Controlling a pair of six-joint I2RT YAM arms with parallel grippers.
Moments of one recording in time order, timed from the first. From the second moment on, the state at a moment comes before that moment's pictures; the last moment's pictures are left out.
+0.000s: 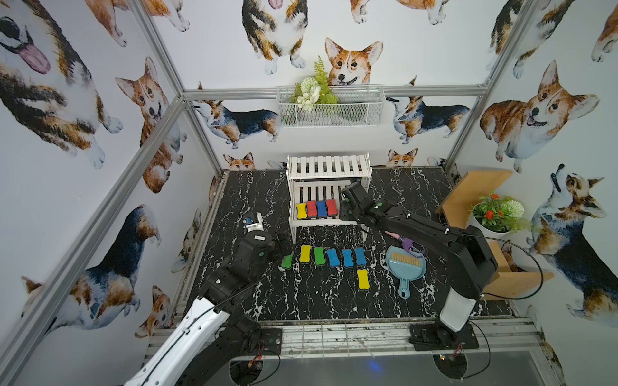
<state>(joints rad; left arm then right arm) -0.53 0.71 0.80 -0.69 -0.36 -0.59 0.67 1.78 1.41 -0.46 0.30 0.59</state>
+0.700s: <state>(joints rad) -0.53 0.69 0.80 -0.69 -0.36 -0.59 0.84 1.40 1.08 -0.50 0.26 0.71</state>
